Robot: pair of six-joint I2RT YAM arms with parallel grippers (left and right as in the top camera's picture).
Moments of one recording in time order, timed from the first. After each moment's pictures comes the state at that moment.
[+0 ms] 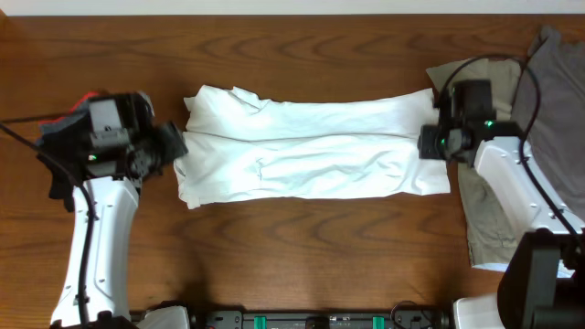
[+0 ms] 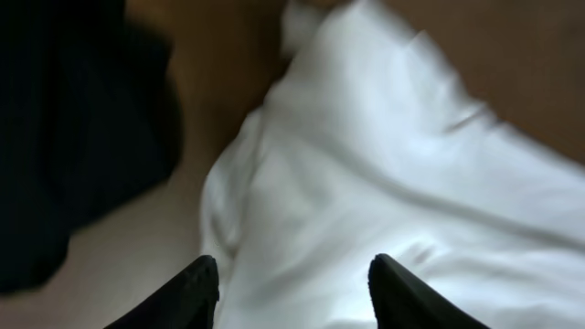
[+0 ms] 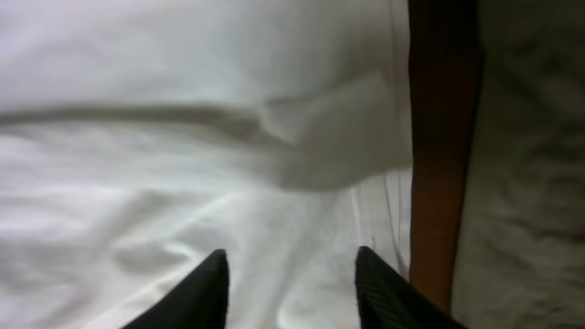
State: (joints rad) left arm 0.16 1.35 1.05 -0.69 0.18 -0.29; right arm 0.01 1.62 1.11 -0.66 -0.07 0.09
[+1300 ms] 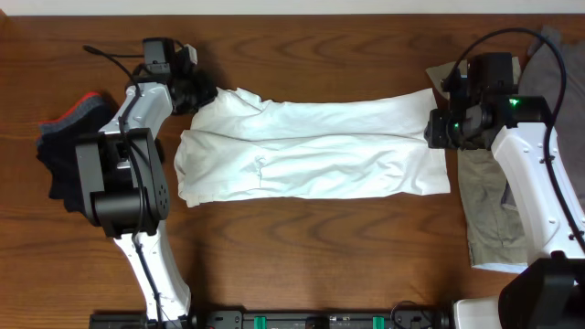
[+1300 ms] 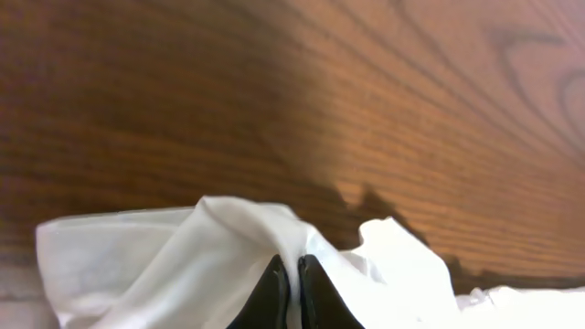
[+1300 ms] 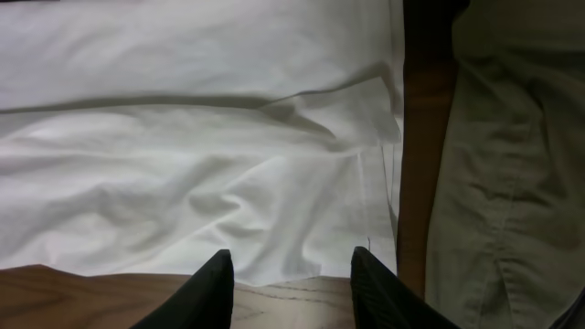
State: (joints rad) left arm 0.09 2.18 1.54 -0.41 0.42 -0.33; right arm 0.01 1.58 1.33 -0.97 -0.11 0.07
